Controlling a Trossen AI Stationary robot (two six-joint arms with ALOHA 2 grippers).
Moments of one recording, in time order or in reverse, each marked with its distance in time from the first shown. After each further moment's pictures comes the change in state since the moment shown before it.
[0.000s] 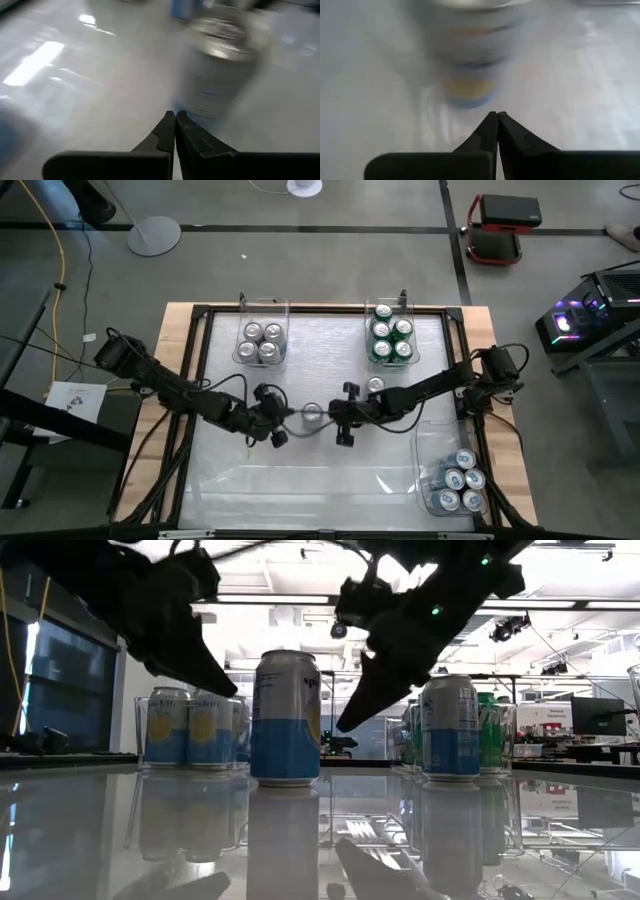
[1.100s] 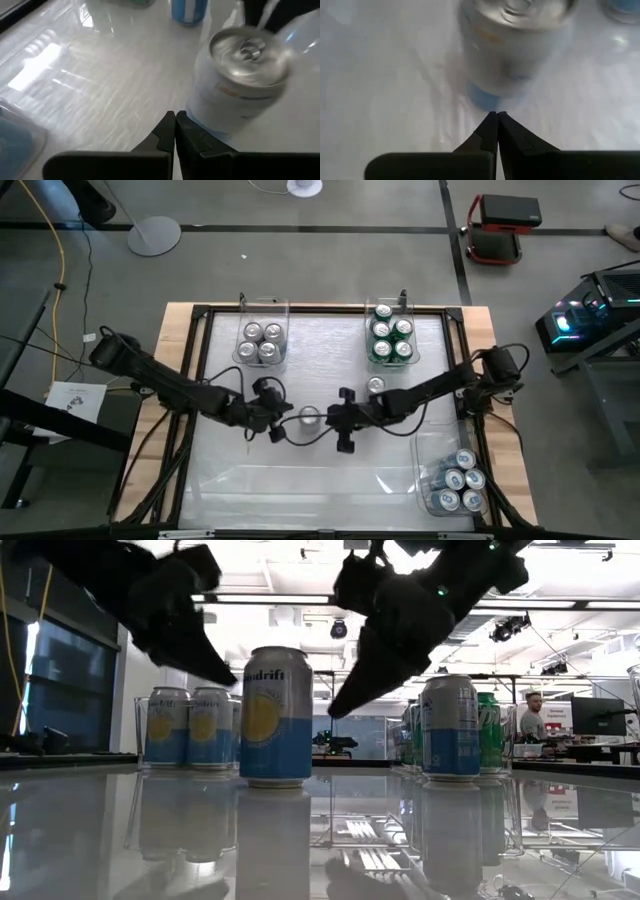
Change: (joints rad) left arm 0.045 -0.056 0.000 -0.033 0.051 0.070; right arm 0.017 -0.009 0.000 0.075 -0.089 -0.024
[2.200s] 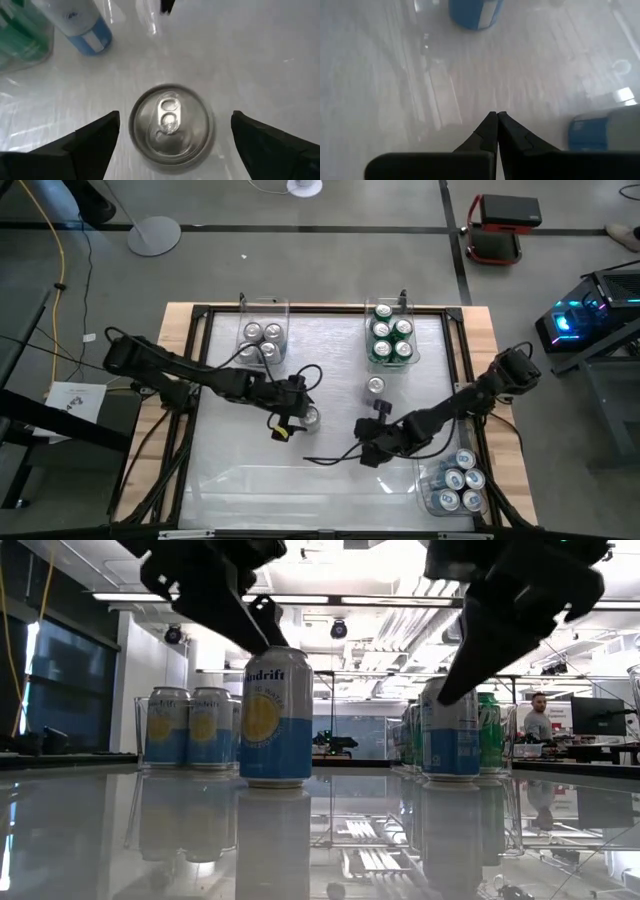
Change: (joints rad) left arm 0.203 0.120 0.301 -0.172 0.556 0.663; right arm 0.251 -0.120 0.000 -0.484 0.322 0.405
